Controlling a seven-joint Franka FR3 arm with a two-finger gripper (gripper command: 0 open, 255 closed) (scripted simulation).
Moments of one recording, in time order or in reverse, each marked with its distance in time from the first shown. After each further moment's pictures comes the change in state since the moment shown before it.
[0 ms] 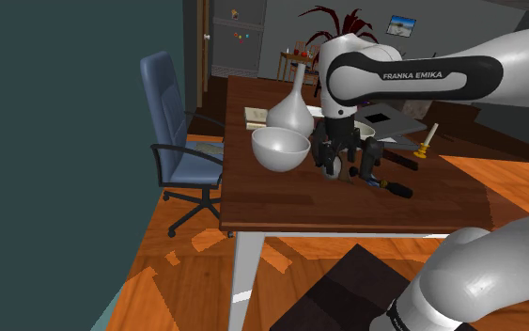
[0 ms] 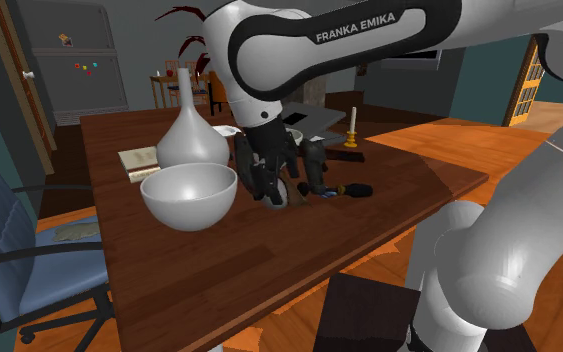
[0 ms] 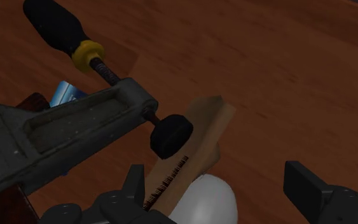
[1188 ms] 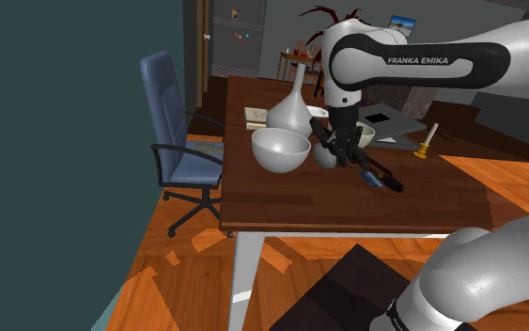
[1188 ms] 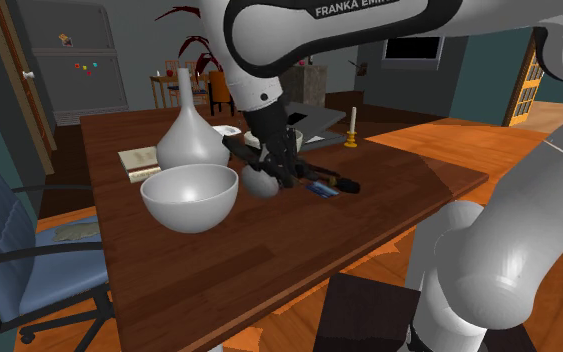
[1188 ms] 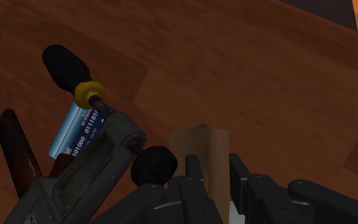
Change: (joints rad) arm -0.002 0.010 -0.001 0.083 0.001 -0.095 -0.016
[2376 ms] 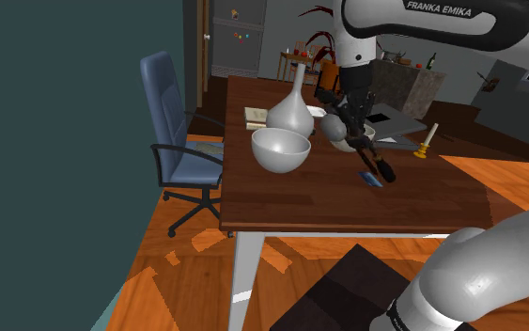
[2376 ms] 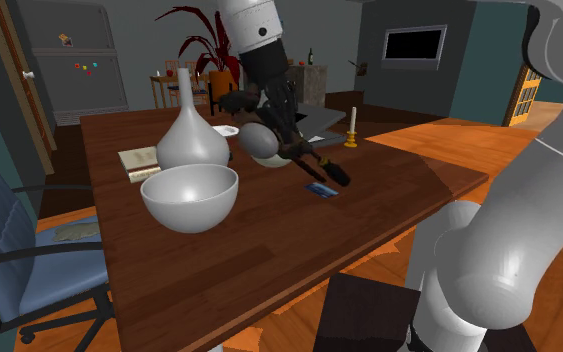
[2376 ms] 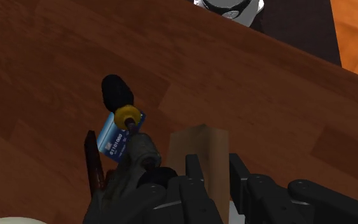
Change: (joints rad) arm -0.007 0.053 0.006 0.287 -0.012 -0.231 -0.039
